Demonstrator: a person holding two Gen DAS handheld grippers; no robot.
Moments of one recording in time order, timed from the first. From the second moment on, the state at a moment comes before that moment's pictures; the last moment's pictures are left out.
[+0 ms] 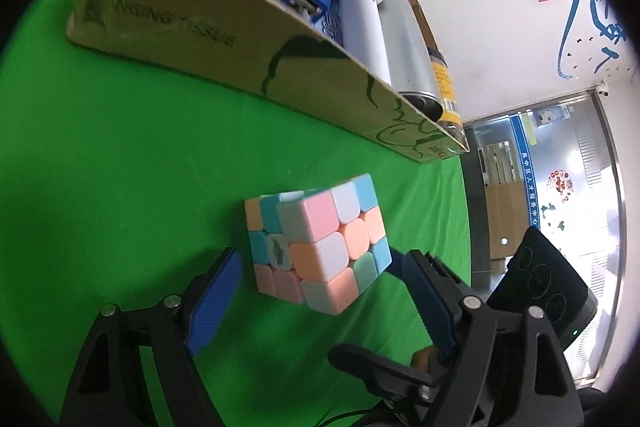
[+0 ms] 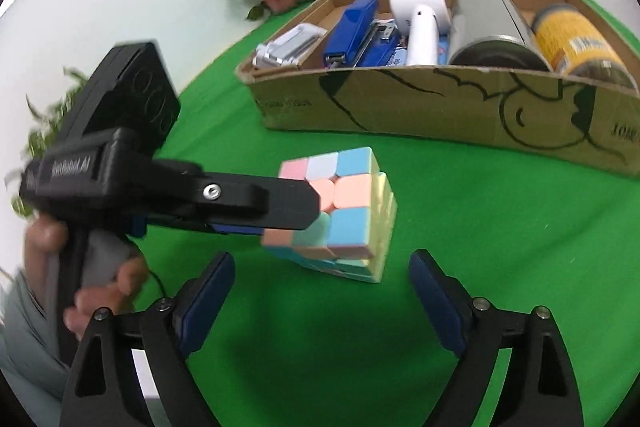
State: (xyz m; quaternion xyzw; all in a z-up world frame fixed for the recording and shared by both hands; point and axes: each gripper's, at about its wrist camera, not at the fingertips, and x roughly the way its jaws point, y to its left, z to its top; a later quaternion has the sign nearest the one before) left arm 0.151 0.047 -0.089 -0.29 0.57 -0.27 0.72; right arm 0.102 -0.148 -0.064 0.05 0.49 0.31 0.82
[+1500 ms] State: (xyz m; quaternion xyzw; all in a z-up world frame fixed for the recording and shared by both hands) left arm 0.154 0.034 -0.066 -0.27 0.55 -0.24 0.75; right arm 0.083 -0.117 -0.039 -0.10 0.45 0.30 0.83
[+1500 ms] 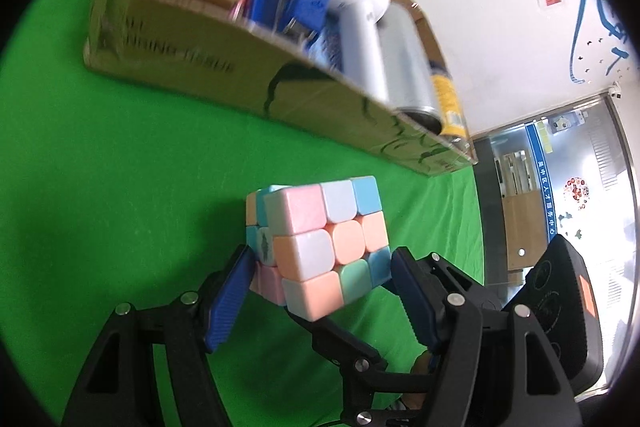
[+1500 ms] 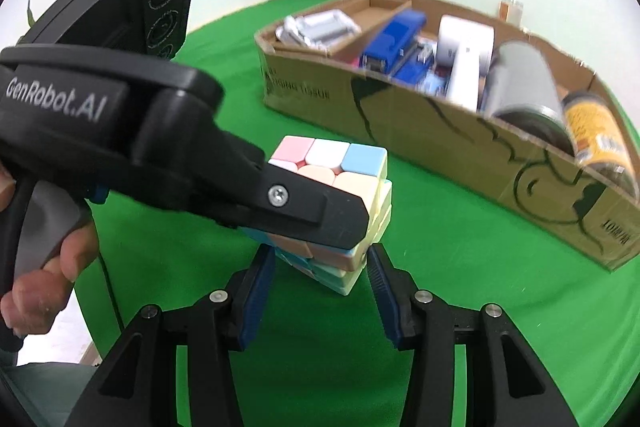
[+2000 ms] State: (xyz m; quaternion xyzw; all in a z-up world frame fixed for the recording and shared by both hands) left arm 0.204 0.043 0.021 -0.22 0.47 -0.25 0.82; right arm 0.117 -0.107 0.033 -0.11 0.34 0.28 0.89
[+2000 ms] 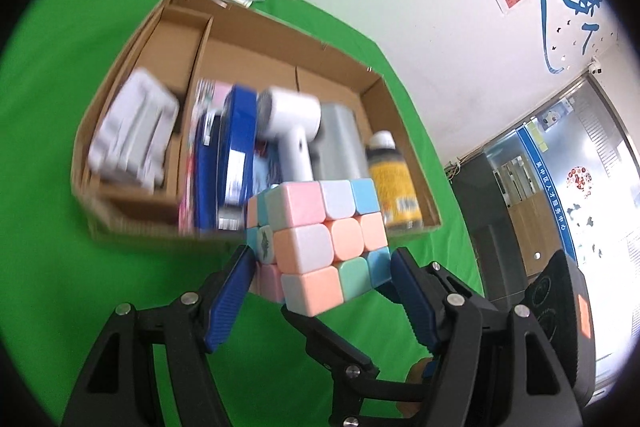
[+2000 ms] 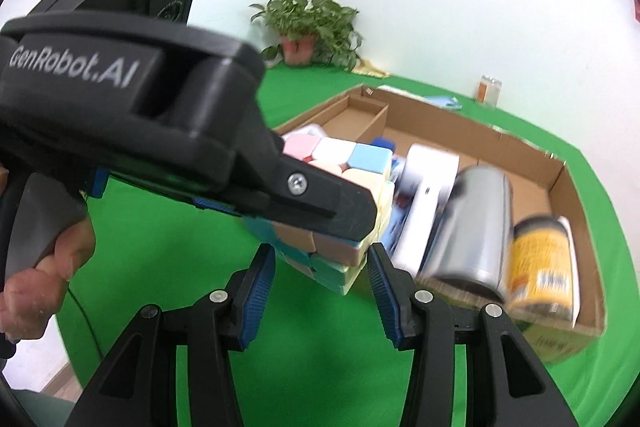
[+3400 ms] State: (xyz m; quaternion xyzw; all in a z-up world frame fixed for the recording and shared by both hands) left arm 0.254 0.036 0.005 -0.18 0.47 -0.25 0.83; right arm 0.187 -0.136 0.025 -0.04 0.42 0.25 0.87
